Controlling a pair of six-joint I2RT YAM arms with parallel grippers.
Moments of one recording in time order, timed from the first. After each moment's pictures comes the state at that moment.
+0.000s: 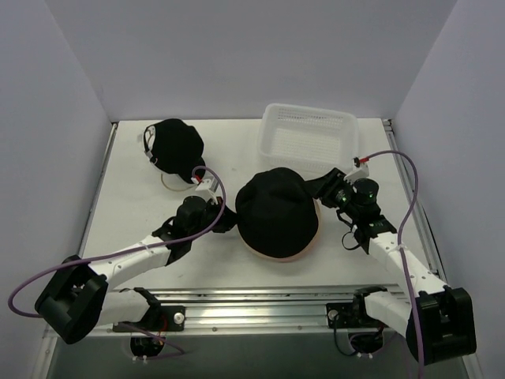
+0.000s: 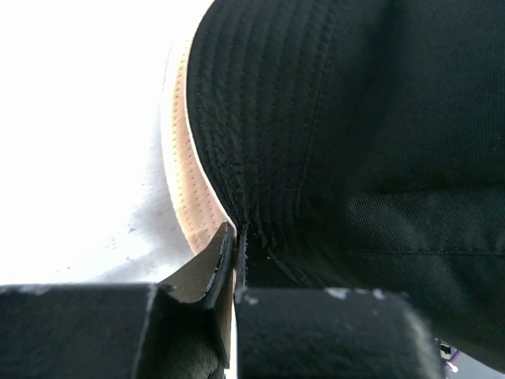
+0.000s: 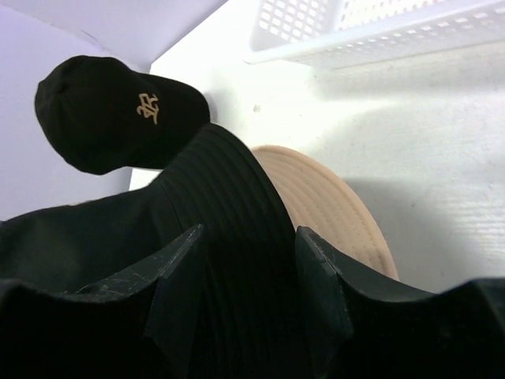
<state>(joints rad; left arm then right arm) -0.68 1.24 0.54 0.30 0.07 -0.69 0.19 1.03 0.50 0.25 -0.30 0.80</state>
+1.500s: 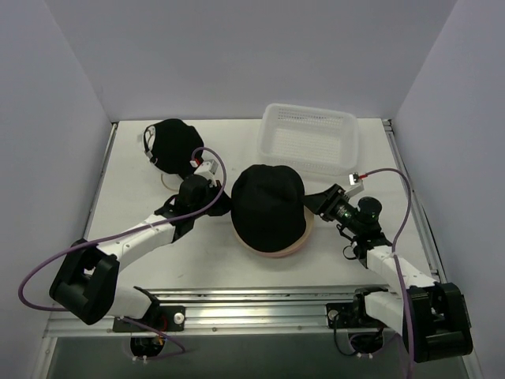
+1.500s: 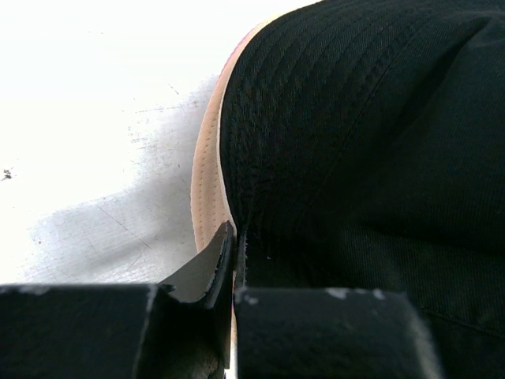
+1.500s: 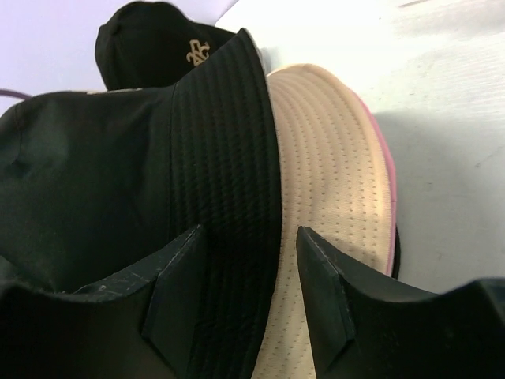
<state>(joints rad) -0.56 1.38 0.75 0.11 0.09 -0.62 0.12 1.05 0.27 0.63 -0.56 0.92</state>
